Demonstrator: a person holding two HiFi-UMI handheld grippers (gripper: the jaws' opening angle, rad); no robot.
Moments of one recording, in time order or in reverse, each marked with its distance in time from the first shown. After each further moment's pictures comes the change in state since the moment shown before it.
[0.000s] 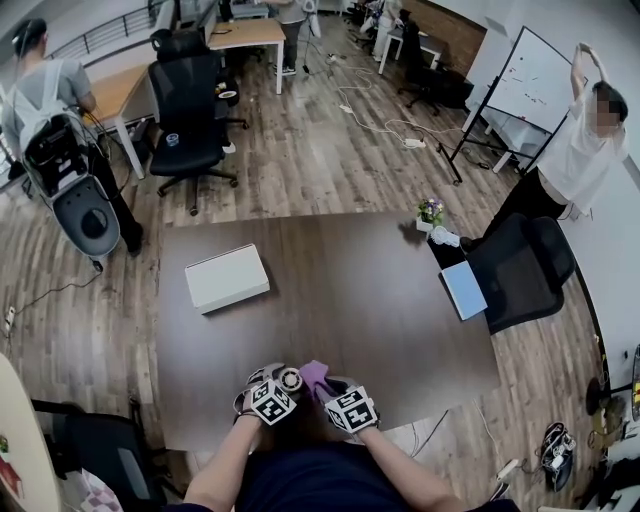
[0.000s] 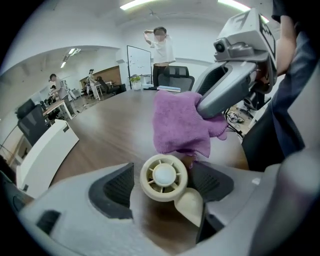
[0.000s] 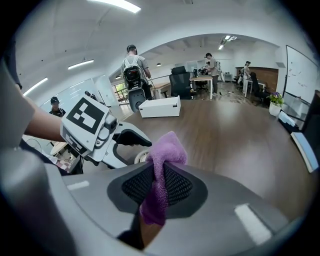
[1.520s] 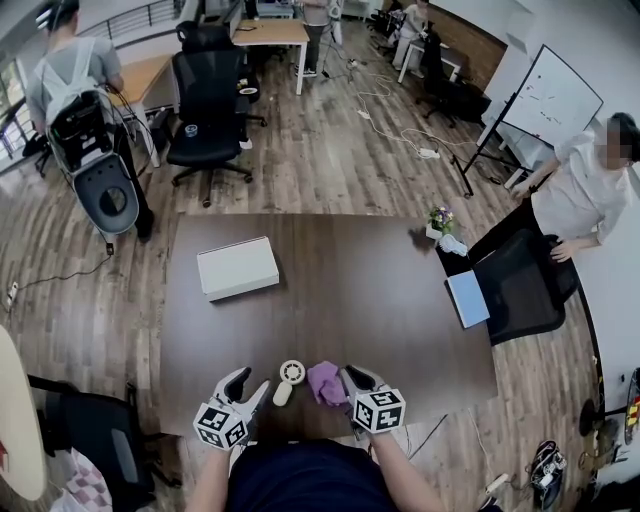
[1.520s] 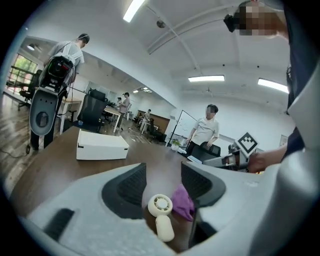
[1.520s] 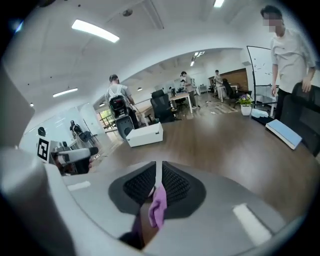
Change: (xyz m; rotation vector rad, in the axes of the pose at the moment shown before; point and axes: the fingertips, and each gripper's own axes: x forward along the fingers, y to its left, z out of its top) left arm -0.196 0.023 0.017 -0.606 -0.740 0.230; right arm -0.074 -0.030 0.042 0.214 -0.264 -0.098
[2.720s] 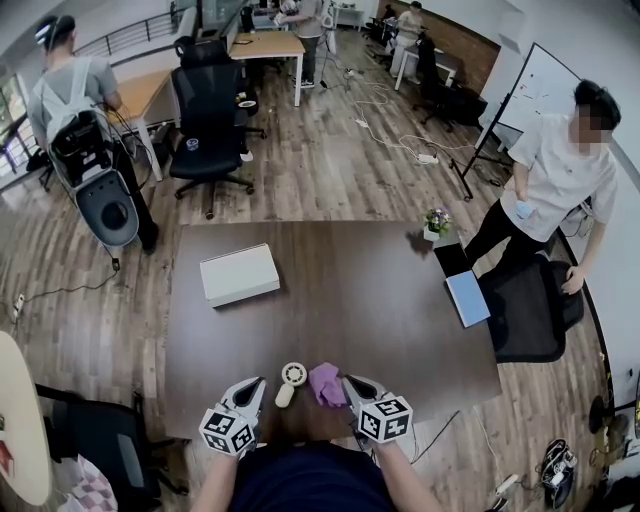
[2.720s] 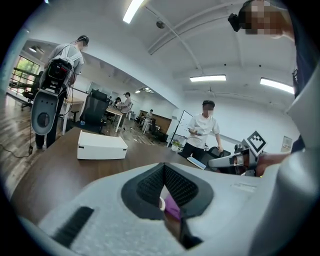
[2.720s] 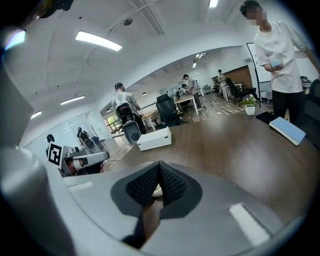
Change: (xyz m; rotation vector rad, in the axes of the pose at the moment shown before) left arm -0.006 -0.025 0.010 -0.010 -0.001 0.025; right arm -0.038 0.025 0.009 0.035 -0.043 0.085
